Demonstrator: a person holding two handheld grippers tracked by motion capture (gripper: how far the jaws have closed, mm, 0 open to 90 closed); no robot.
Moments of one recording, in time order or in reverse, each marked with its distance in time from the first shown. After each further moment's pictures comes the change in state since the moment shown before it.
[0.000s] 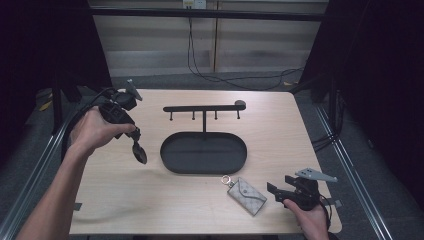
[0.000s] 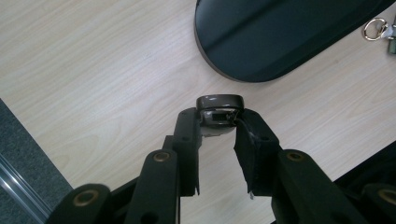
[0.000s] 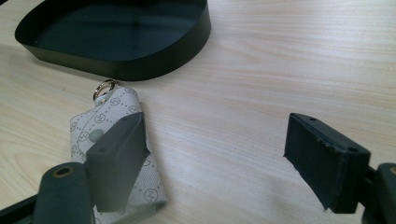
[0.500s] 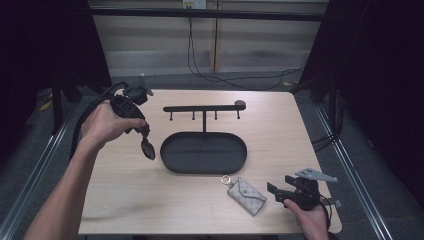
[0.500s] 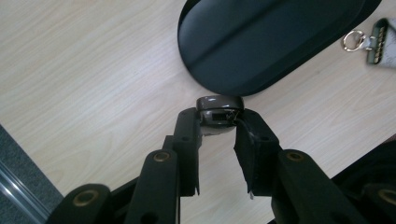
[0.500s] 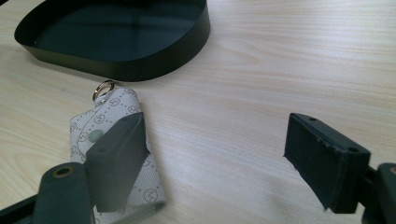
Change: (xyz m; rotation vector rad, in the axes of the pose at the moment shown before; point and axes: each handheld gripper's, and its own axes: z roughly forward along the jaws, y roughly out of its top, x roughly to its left) left arm -0.020 0.023 -0.004 0.005 -0.005 0.030; right arm 0.000 0.000 0.000 -0.001 -0.003 0.004
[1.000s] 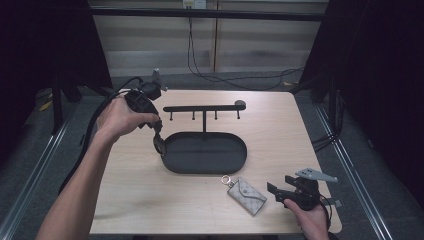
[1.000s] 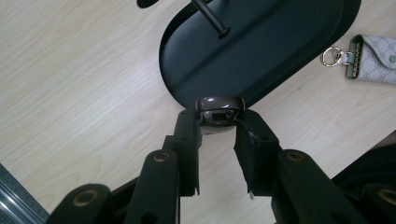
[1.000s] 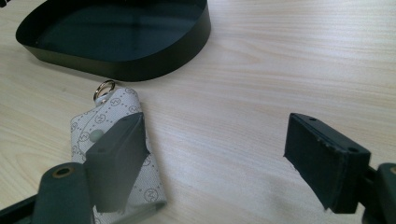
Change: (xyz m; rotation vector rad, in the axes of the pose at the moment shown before) left arm -0.016 0.028 0.003 0.001 -0.020 0.036; right arm 0.000 0.000 0.000 0.001 0.005 0.001
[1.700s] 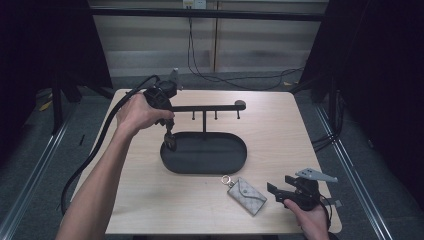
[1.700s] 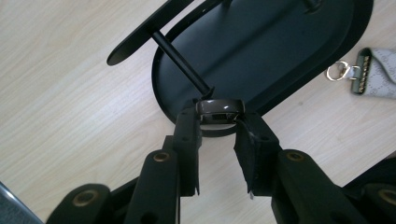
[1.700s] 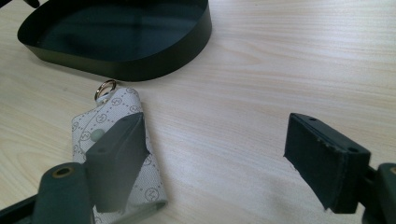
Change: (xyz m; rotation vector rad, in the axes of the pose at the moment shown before) left arm -0.010 0.035 0.021 0.055 0.030 0.000; right arm 0.000 0.000 0.000 -0.002 0.004 -0.006
